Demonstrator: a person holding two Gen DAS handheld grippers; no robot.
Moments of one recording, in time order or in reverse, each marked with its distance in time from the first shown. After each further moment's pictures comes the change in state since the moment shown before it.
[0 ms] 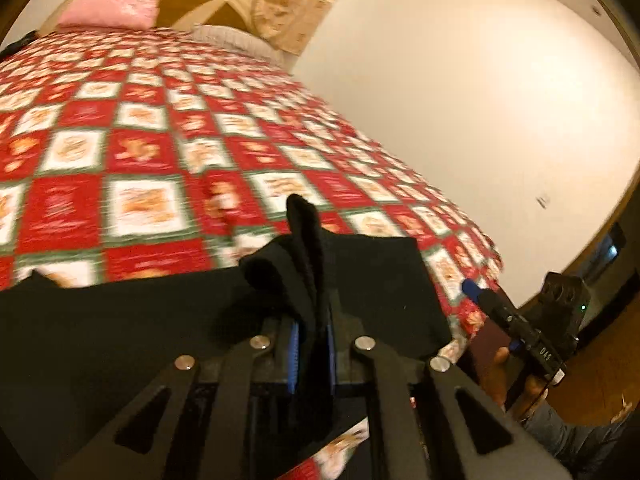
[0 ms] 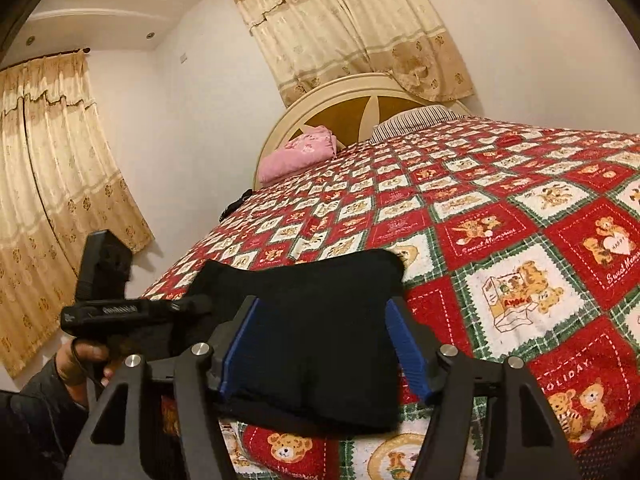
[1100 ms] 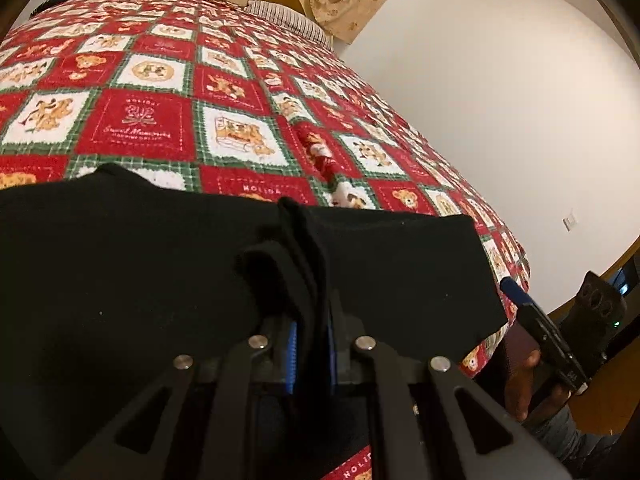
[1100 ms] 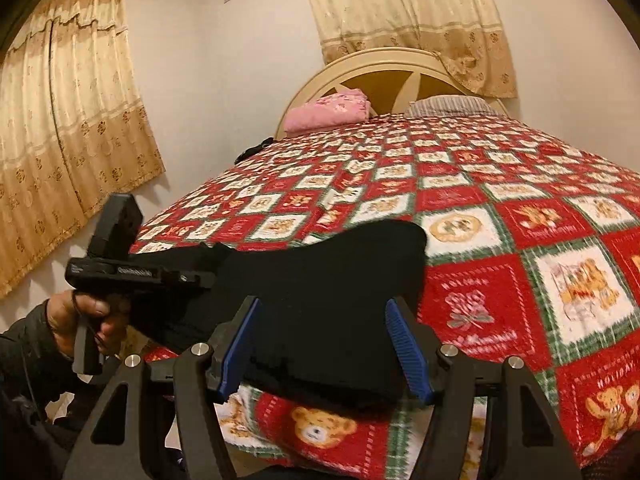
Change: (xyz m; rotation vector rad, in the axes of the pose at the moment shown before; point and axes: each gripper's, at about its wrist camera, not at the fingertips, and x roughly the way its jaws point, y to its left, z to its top) left arm 0.006 0.062 -0.037 -0.127 0.039 0.051; right arm 0.034 0.051 -0.024 -0.220 0.145 0.022
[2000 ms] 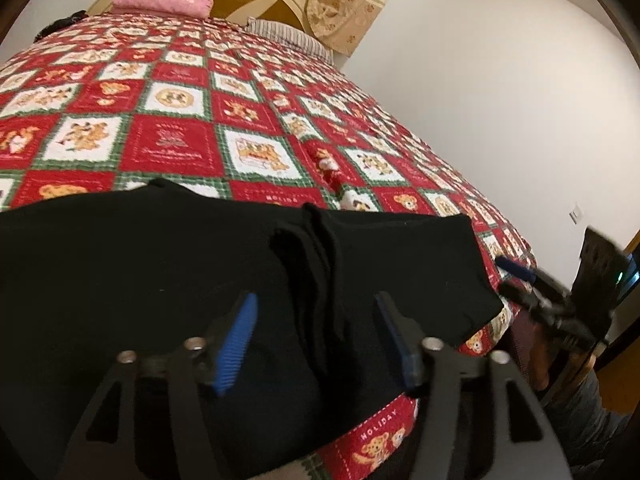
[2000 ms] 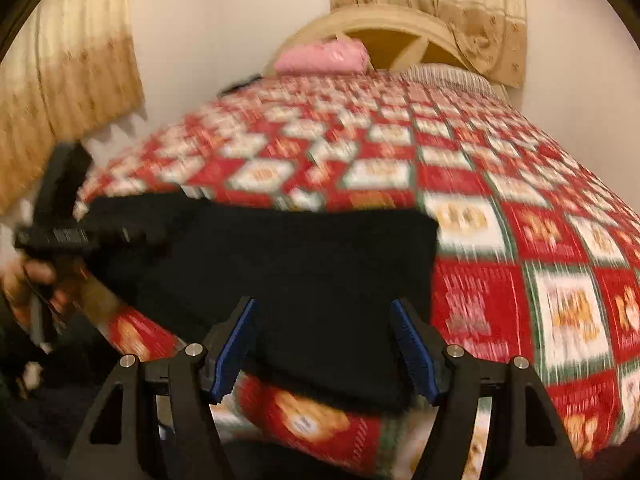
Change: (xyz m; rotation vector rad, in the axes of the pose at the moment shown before) left arm -0.037 0.000 -0.011 0.056 -0.060 0.060; right arm 0.021 0.023 0.021 -0.119 0.199 -0.114
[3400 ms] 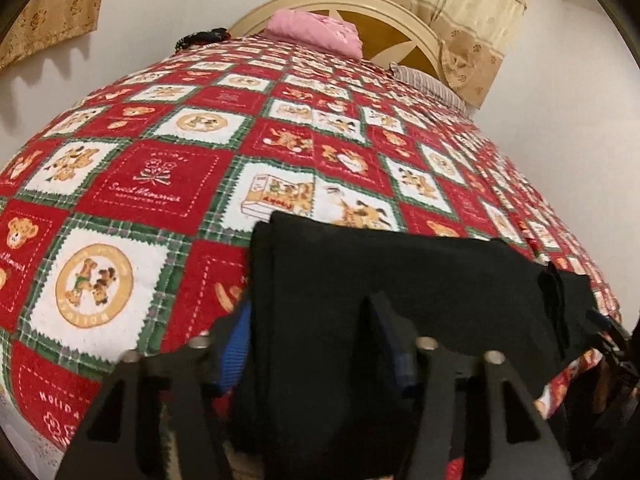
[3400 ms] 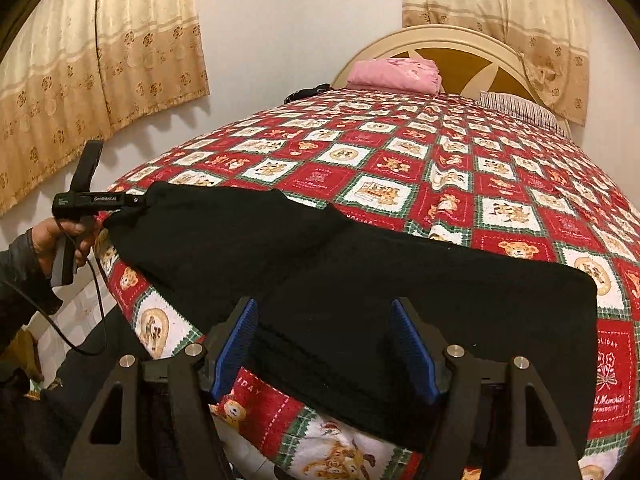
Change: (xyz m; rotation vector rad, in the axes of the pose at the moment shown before) left arm -0.126 0.193 -0.015 -0.161 -0.138 0.386; right arm 0.044 0.100 0.003 -0.124 -0.034 0.157
